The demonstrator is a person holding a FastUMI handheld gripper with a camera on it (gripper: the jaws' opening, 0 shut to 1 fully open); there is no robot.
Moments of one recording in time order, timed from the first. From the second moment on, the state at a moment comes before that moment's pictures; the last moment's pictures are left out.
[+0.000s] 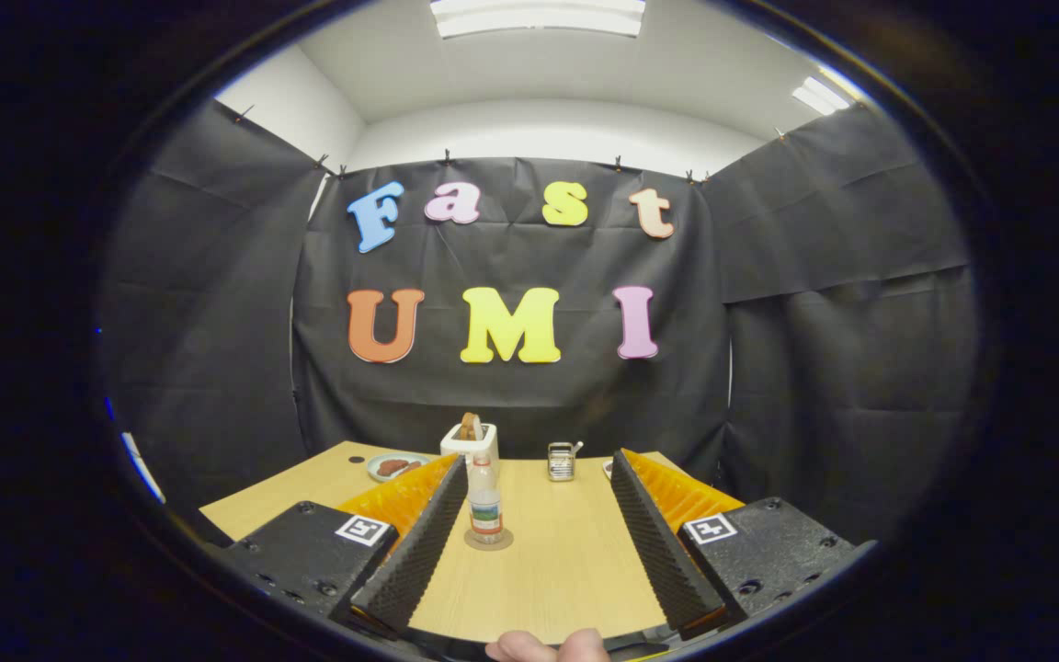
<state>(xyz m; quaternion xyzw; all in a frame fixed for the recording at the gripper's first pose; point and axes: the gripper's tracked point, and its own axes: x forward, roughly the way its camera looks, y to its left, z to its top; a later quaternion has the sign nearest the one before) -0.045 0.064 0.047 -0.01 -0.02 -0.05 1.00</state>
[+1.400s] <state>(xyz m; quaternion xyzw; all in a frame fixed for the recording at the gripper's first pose) -0.012 -0.069 0.025 -0.01 -0.04 -0.09 1.00</state>
